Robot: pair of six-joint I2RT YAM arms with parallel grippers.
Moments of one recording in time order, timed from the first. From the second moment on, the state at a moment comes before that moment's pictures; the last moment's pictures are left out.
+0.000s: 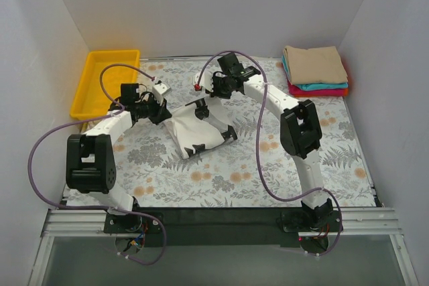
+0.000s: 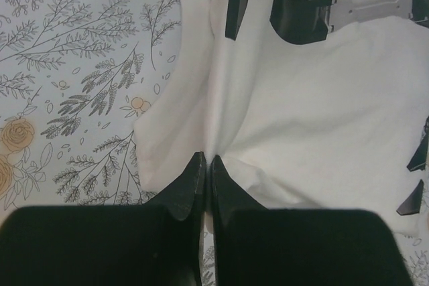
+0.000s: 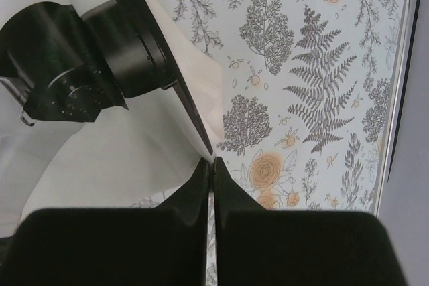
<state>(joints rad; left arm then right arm) -0.03 1.58 0.98 -0.20 0.73 0.53 0.60 2.17 1.94 -0.65 -0.35 -1.01</state>
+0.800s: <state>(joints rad) 0.03 1.70 1.18 -0.23 0.64 0.20 0.52 2.08 1.91 -0.52 -0.25 -0.72</state>
